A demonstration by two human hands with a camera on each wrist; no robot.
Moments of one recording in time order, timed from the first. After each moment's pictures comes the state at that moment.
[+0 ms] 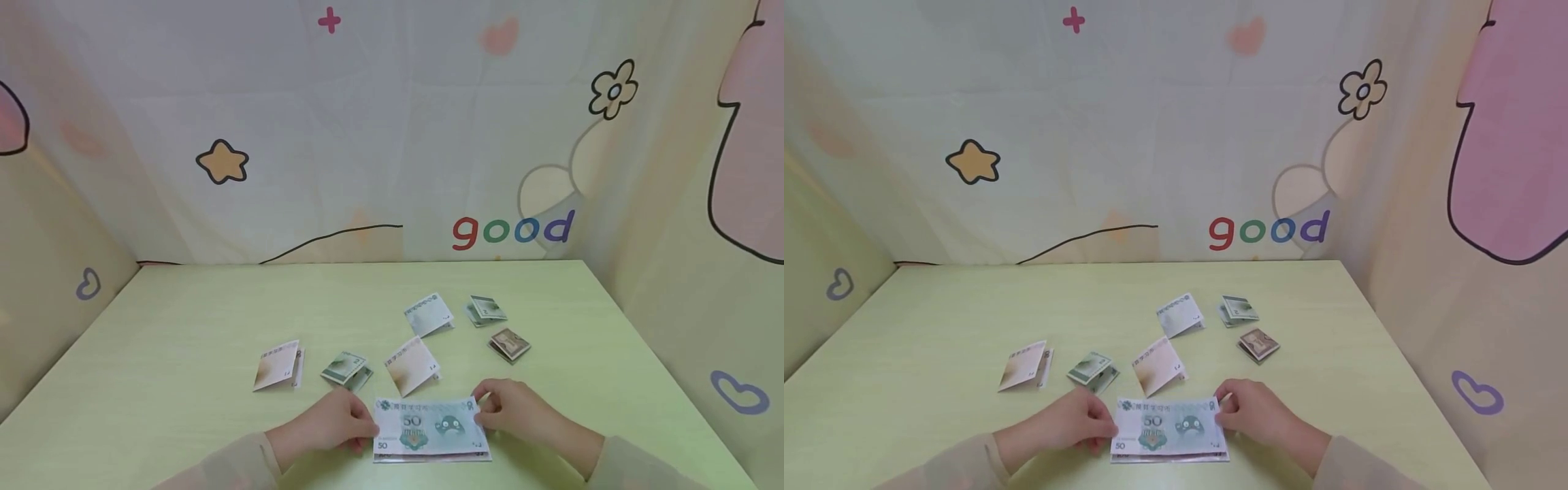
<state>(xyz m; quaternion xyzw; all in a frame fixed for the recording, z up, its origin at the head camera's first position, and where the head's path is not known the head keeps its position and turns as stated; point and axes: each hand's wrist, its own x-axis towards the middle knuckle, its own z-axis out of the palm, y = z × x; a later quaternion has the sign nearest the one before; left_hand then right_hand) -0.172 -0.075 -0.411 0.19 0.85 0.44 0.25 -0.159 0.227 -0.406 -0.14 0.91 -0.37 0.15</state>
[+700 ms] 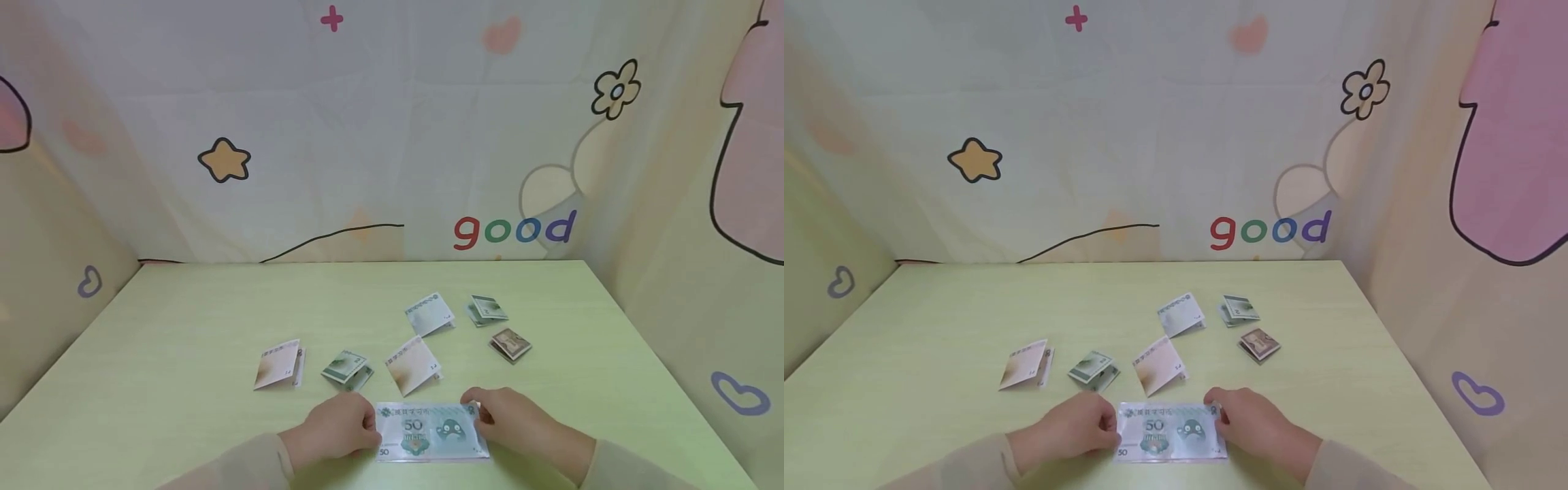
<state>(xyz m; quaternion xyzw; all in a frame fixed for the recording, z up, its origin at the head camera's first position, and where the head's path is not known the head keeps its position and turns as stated) -0.166 -0.065 -0.411 0.23 0.93 0.24 0.17 -0.154 0.213 -0.404 -0.18 0.94 -0.23 0.15</state>
